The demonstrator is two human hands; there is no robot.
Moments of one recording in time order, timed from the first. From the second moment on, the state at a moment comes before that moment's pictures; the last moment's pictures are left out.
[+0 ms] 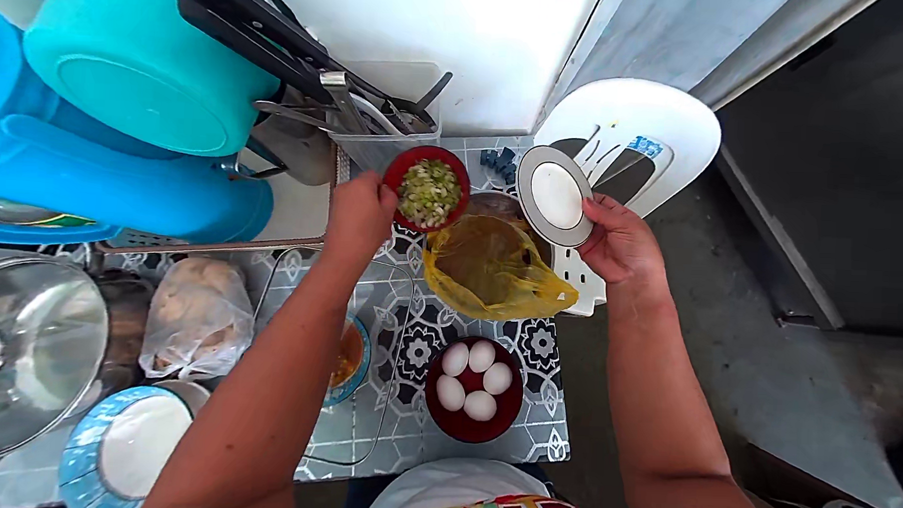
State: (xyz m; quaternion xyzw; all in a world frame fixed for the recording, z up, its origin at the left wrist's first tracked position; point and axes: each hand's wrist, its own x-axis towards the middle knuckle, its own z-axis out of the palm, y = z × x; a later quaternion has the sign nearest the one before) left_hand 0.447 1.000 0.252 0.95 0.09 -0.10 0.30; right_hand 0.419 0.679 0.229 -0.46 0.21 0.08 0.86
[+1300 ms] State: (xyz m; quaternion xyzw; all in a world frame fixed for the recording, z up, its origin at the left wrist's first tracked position) left_hand 0.353 1.036 0.233 0.87 0.23 -0.14 0.42; right_hand 0.590 0.734 0.160 -0.96 0.03 0.16 0.24
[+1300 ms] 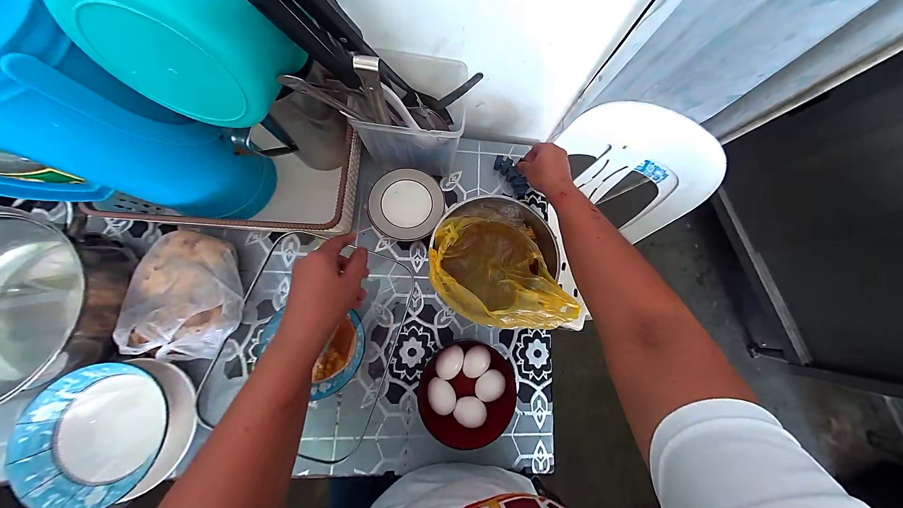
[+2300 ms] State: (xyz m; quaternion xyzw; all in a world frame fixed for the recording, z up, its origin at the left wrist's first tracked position) left_hand 0.223 0.820 0.271 0.32 -0.15 -0.35 0.86; right_hand 0.204 0.422 0.271 -0.45 -0.03 -0.08 0.89
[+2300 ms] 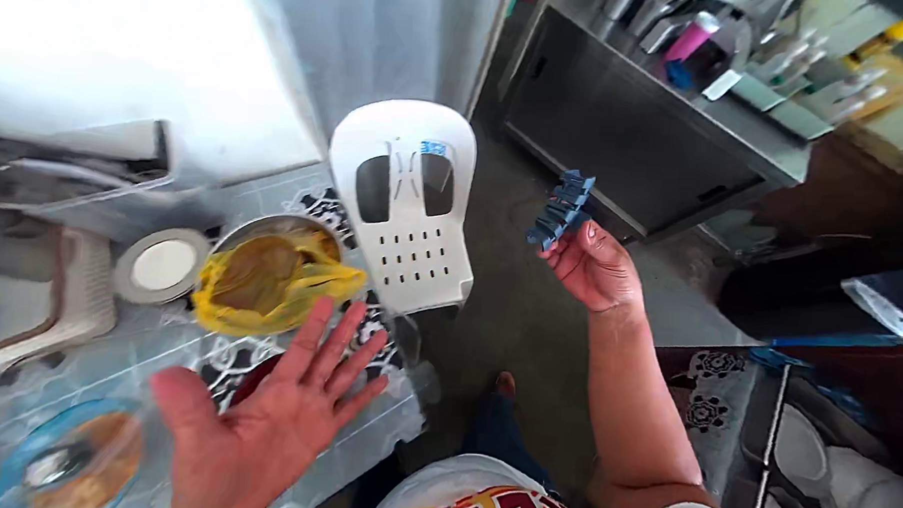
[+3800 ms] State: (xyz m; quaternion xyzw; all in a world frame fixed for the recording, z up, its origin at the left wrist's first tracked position) left_hand 1.202 0.182 0.421 0.92 -0.01 0.21 0.35; right_hand 1.238 -0.165 0.346 -0.58 -0.08 0.05 0.81
